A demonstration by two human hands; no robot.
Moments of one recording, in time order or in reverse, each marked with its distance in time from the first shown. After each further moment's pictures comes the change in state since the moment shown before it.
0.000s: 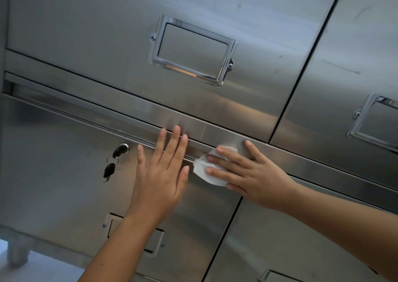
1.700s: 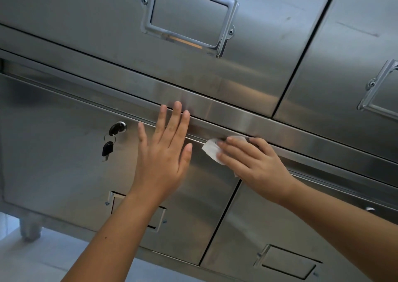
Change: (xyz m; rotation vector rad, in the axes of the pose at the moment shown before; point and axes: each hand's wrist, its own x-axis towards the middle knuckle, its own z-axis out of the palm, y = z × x) left_hand -0.001 0.008 0.002 -0.061 -0.027 -0.025; right_hand -0.012 -0.029 -0.007 0.348 0.256 0.200
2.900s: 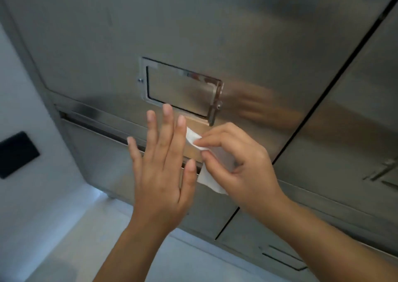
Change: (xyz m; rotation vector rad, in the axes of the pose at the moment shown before) left_hand 0.111 0.076 -0.122 -0.001 -0.110 -0.225; right_hand 0.133 0.070 -0.086 1.324 0.190 0.698
